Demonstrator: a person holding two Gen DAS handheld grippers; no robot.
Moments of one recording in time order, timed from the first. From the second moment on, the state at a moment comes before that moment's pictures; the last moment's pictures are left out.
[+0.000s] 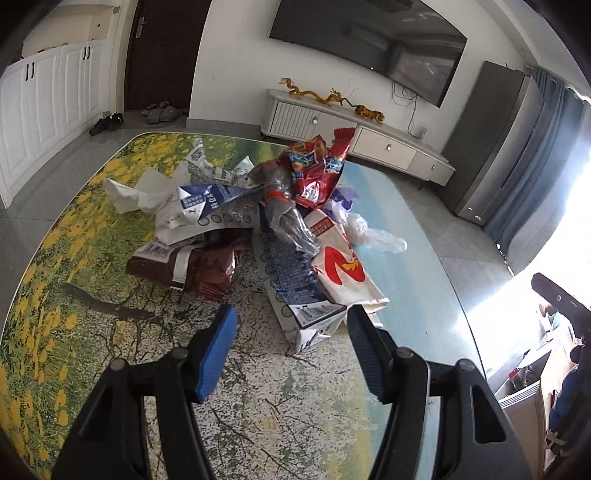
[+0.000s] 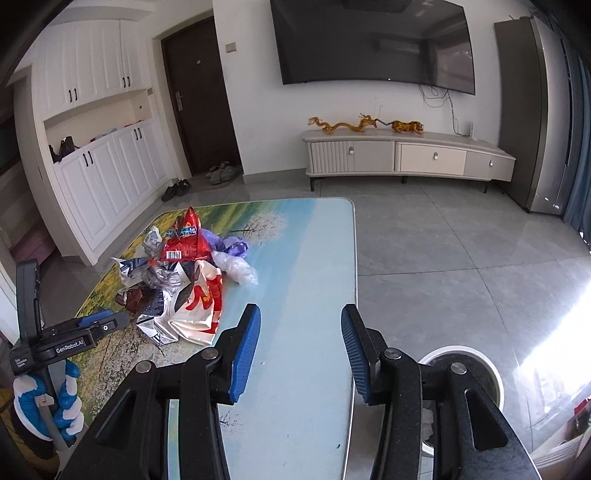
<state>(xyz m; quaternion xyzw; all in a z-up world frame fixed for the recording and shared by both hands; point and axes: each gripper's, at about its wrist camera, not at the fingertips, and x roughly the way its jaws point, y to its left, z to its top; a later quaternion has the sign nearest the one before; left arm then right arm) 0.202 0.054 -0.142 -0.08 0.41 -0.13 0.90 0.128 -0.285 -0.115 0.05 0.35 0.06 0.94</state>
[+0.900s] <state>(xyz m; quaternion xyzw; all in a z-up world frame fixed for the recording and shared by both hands) 0.267 0.041 -0.186 -0.11 0.52 -0.12 0.84 0.271 -0.229 -0.197 0.06 0.41 0.18 0.89</state>
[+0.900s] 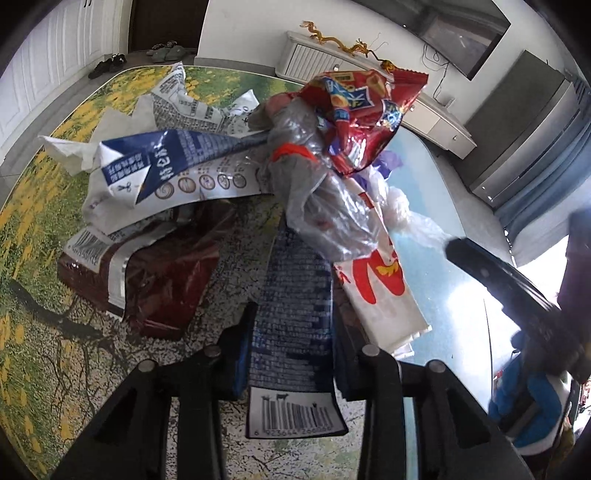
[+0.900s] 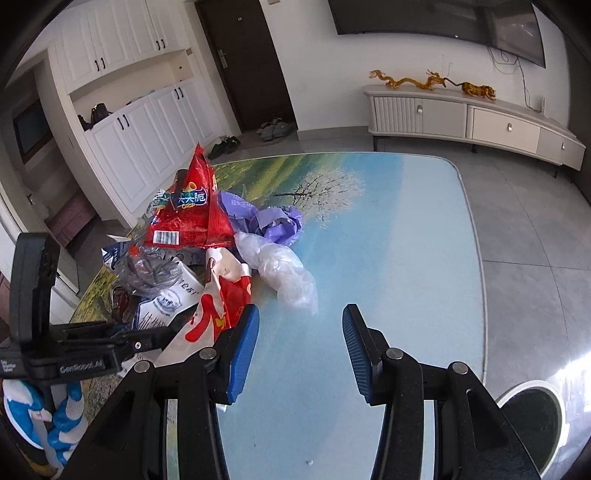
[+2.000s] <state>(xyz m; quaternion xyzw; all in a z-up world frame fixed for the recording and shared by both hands) 0.108 0.076 -0.114 -0.12 0.45 -0.15 0.87 0.111 -0.284 -0.132 0.09 0.34 0.15 0.92</state>
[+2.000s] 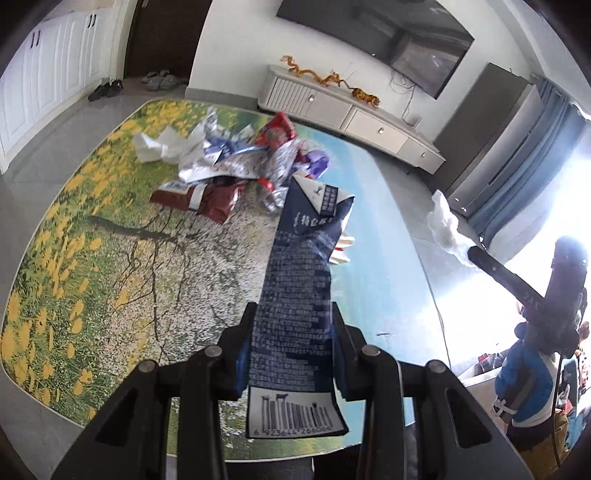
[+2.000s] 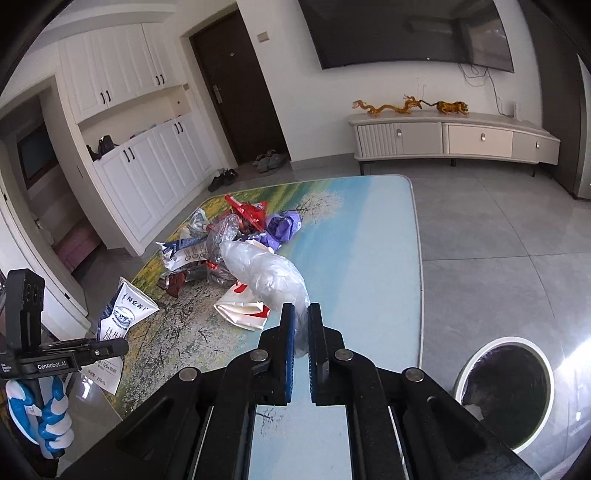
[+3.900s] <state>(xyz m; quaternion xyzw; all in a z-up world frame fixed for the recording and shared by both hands) 0.192 -0.324 -0.135 0.06 0.45 -0.34 0.83 0.072 -0.554 -0.253 0.23 0.38 -0.12 0.89</state>
